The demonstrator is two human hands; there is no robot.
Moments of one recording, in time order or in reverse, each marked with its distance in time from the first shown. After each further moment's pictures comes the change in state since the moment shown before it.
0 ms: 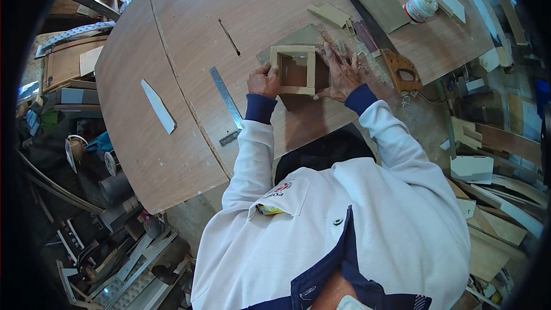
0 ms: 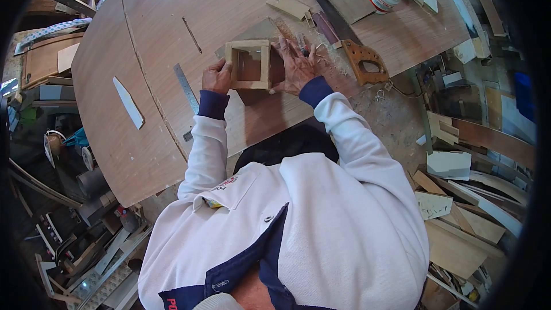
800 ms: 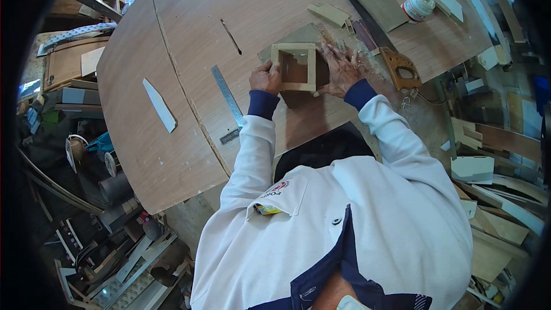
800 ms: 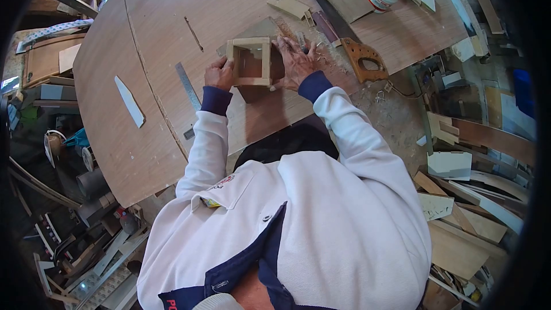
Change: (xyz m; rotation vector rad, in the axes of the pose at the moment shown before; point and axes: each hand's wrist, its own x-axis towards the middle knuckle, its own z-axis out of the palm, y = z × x) left_hand -0.003 0.008 -0.002 0.012 -0.047 -0.020; right_hand 0.002 -0.001 -0.001 -0.021 0.003 0.010
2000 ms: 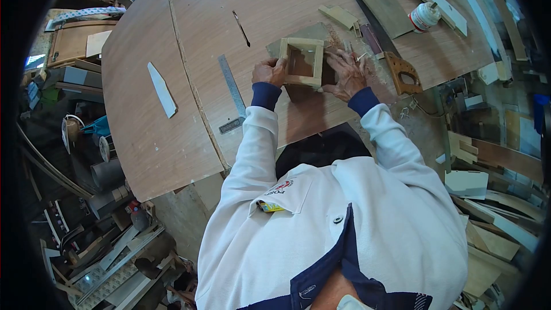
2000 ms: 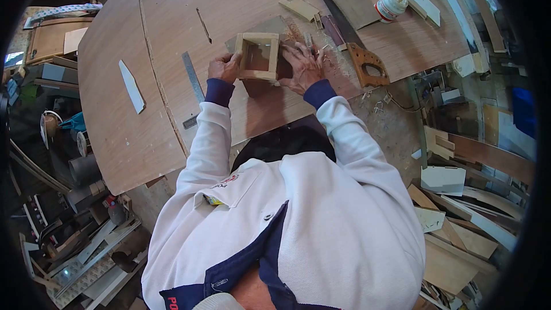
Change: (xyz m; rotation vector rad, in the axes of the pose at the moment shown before) left_hand -0.002 -0.015 0.003 0.035 0.125 -0.052; right_hand -0.018 -0.007 -0.006 -0.057 0.004 0.015
